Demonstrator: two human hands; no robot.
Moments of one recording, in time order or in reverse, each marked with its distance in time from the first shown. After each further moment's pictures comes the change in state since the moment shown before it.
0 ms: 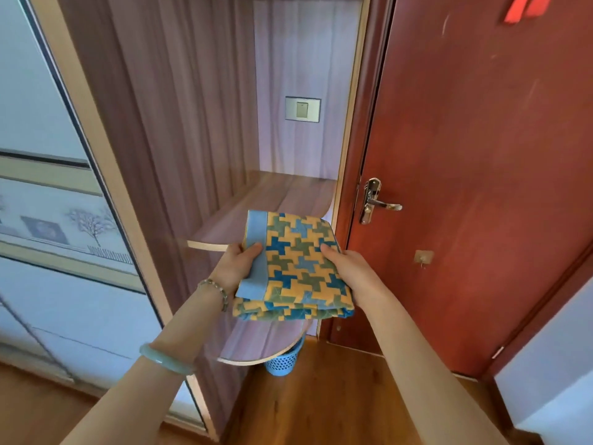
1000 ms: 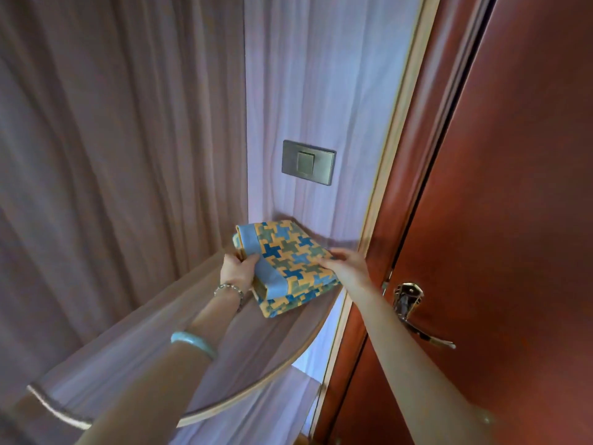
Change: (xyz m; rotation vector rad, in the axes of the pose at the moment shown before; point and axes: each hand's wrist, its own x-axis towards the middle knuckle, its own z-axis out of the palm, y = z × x) left_hand 0.396 0.035 0.089 -0.036 0.541 -0.113; right_hand 0.399 -0.153 -0.051 -0.240 -0.086 -0.361
